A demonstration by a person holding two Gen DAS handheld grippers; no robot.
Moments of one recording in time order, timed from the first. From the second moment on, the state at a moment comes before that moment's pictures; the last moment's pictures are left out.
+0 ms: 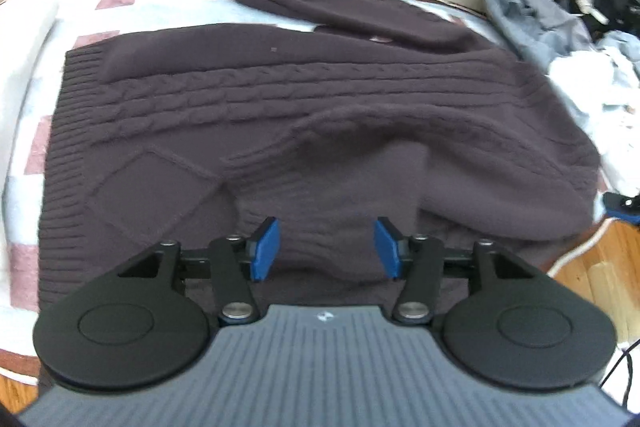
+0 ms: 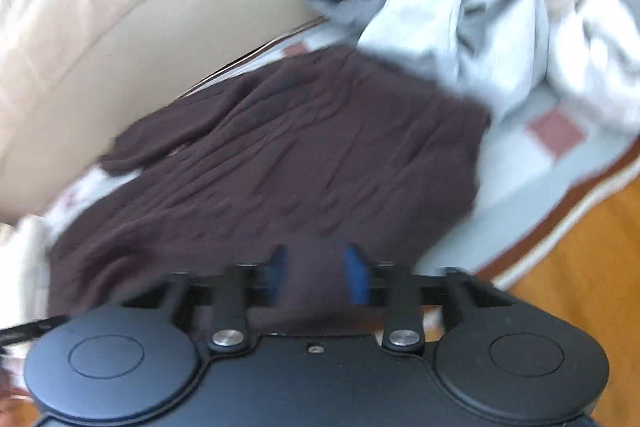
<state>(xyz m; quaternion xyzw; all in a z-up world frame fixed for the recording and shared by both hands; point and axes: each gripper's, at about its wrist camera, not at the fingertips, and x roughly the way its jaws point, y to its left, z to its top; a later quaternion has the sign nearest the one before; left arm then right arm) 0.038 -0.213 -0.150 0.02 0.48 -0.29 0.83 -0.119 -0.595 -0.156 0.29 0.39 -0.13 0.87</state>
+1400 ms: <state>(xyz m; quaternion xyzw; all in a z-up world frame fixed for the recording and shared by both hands) 0.073 -0.186 -0.150 -0.01 0.50 -0.26 0.82 -0.130 -0.620 -0.145 0.29 0.41 -0.23 0.83</state>
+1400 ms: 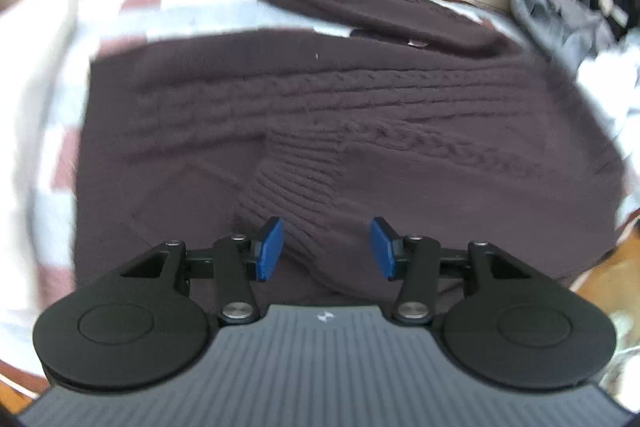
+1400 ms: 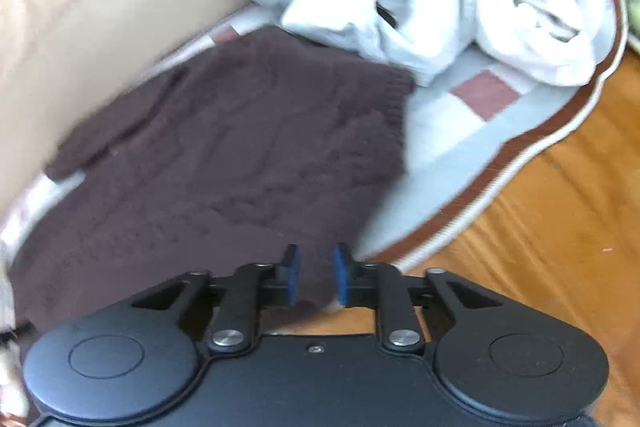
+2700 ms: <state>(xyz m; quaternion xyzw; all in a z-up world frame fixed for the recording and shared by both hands) 0.068 -0.182 -0.159 -0.02 0.58 -0.22 0.79 -0.122 -0.532 -0.148 0.14 0.47 -0.10 0.87</state>
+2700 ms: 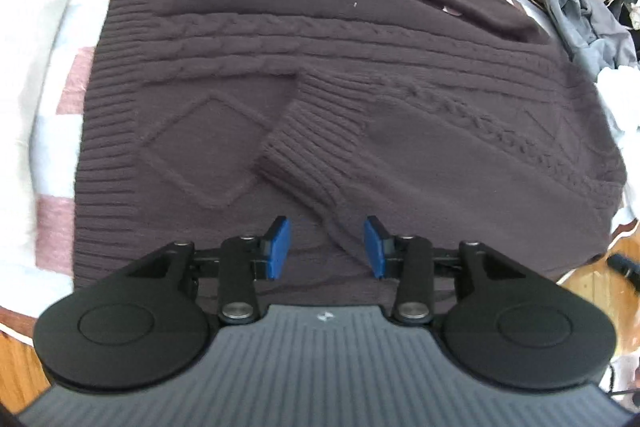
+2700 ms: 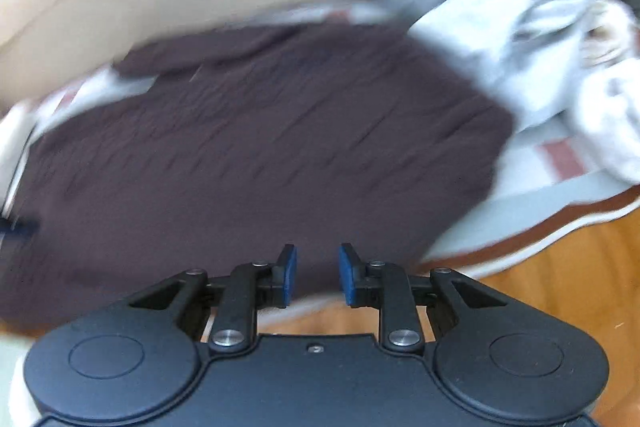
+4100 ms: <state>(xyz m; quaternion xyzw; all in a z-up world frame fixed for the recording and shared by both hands) 0.220 -0.113 -0.145 -0.09 0.52 -0.20 0.82 0.302 -0.394 -0.164 -0.12 0.47 0.08 0.87</state>
